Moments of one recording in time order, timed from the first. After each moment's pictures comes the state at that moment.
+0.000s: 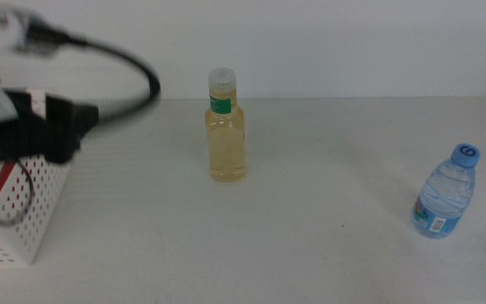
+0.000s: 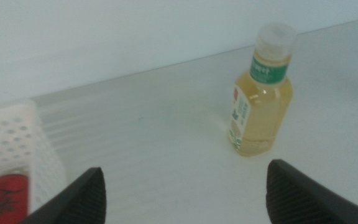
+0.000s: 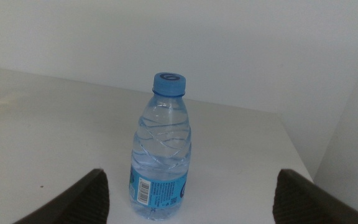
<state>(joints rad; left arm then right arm) -0.27 0.94 -0.83 -0.03 0.41 0.07 0.05 -0.01 0.03 -0.07 0.13 -0.06</state>
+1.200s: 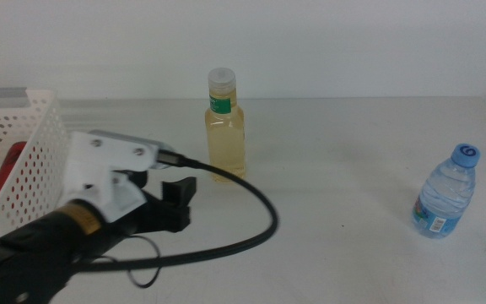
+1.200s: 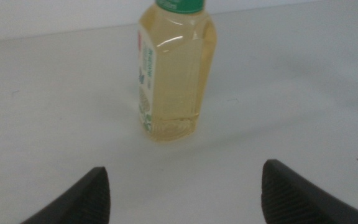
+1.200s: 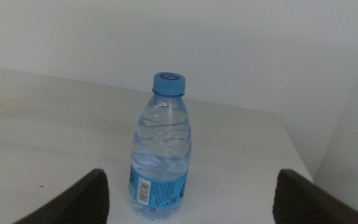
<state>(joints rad) -0.56 1.27 -0.46 -0.27 -0.36 0.07 0.05 -0.01 0.03 -0.07 0.13 -0.06</state>
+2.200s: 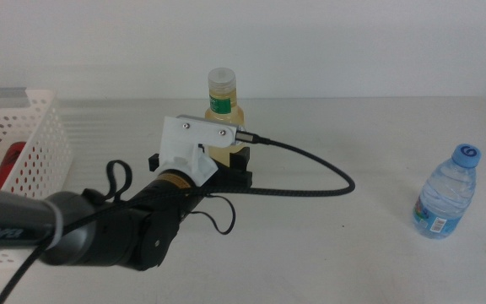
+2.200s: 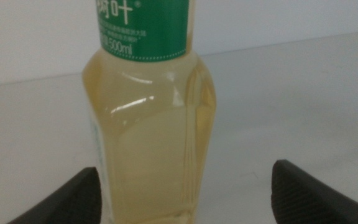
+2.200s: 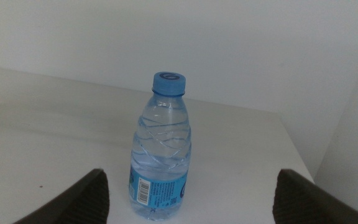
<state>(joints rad) -0.61 1.81 -0.76 -0.32 -0.73 0.08 0.05 -0.01 0.03 -0.07 0.13 -0.06</state>
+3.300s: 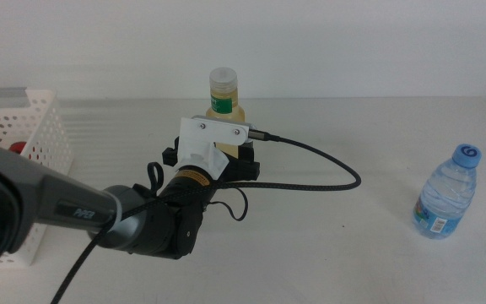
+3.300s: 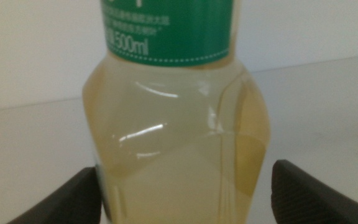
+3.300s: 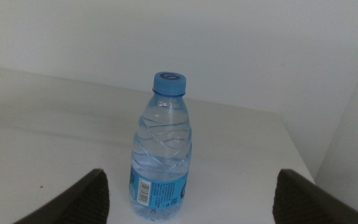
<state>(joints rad) -0.61 2.02 -0.90 -0.39 -0.88 0.14 0.05 -0.01 0.03 -0.07 0.13 -0.06</state>
